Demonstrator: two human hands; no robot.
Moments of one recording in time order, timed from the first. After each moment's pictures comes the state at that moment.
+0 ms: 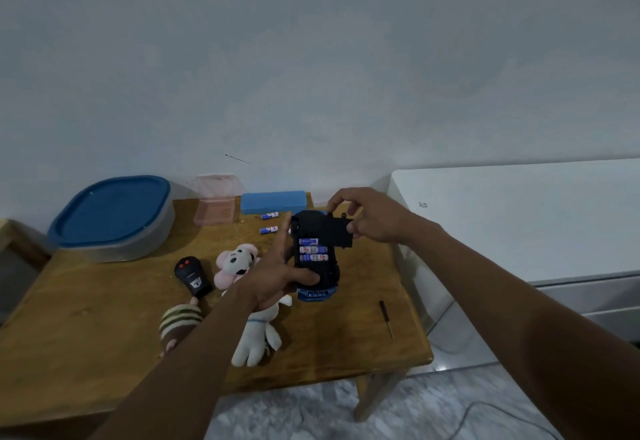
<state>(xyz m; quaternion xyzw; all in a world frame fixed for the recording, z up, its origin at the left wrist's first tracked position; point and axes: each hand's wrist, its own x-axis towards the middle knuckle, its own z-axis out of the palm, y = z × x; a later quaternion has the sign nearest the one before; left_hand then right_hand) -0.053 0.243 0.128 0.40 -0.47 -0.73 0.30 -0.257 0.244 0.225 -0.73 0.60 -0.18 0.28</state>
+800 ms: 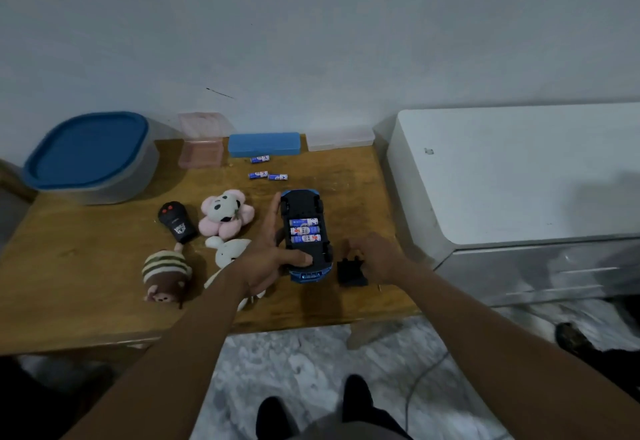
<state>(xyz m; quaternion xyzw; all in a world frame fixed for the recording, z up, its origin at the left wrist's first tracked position) -0.070 0.268 0.075 0.43 -0.40 -0.75 0.31 -0.305 0.279 0.048 -0.73 0.60 0.02 0.32</state>
